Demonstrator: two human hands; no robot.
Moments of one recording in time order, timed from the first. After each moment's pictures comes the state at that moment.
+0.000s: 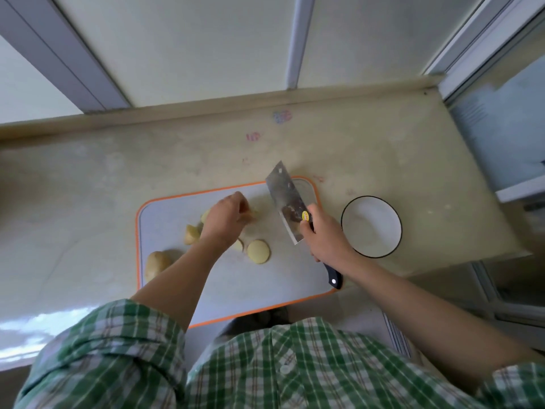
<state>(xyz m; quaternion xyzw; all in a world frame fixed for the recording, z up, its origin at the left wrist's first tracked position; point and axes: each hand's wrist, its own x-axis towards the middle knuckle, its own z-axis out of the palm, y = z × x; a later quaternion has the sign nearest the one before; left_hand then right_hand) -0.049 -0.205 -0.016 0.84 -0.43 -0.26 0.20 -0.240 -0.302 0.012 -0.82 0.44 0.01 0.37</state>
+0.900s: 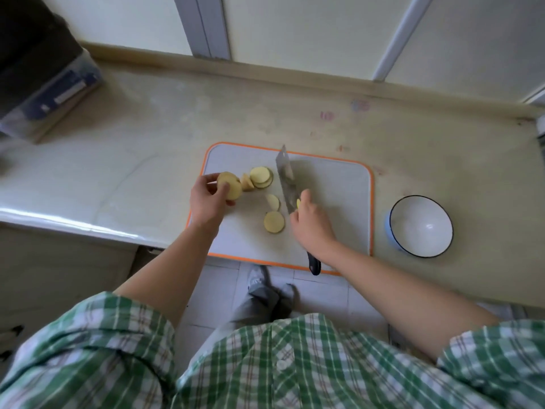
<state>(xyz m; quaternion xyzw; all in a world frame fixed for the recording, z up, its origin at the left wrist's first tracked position) -0.062 -0.070 -0.006 0.76 0.05 -0.19 0.62 -0.195 -0.214 -0.009 -0.91 0.31 0.07 0.27</state>
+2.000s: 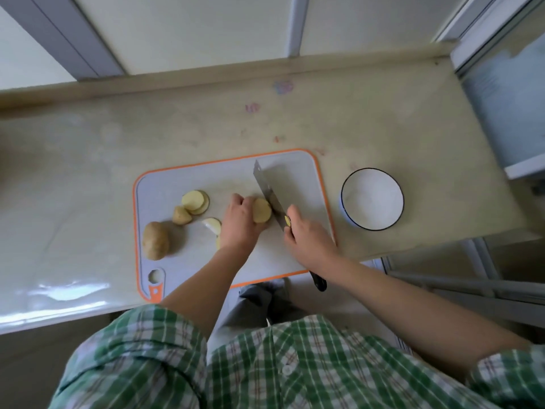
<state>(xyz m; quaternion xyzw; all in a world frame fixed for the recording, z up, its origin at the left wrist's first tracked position) -0.117 -0.177 -0.046 0.87 -0.36 -0.26 0.21 -0.258 -0.251 -0.001 -0.90 0.34 0.08 0.27</state>
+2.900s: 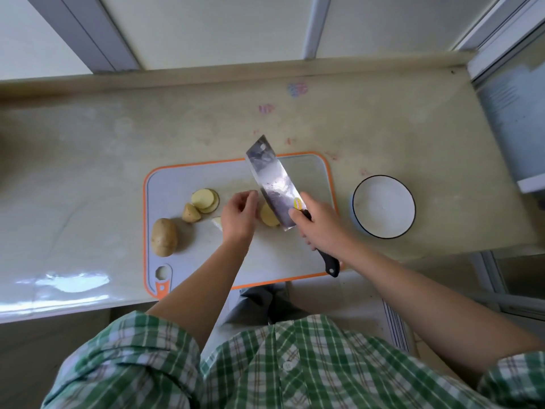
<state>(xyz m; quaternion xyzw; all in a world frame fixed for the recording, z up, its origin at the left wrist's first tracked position) -0.111 -0.177 -0.039 0.75 -0.02 -0.34 0.56 -0.240 -0.276 0.015 -0.80 0.37 0.02 0.48</state>
